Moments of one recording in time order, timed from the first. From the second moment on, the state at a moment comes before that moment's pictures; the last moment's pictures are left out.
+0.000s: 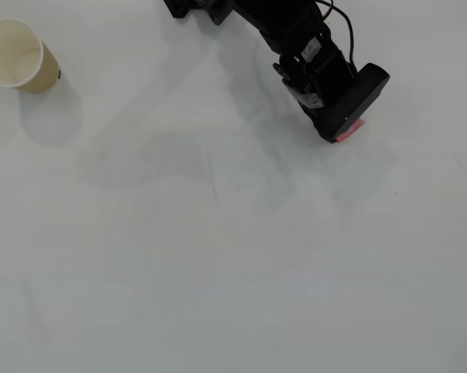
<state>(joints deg) -42.2 88.5 135.5 3.5 88.2</state>
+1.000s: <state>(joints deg) -28.9 127.5 155.0 1.7 88.2</state>
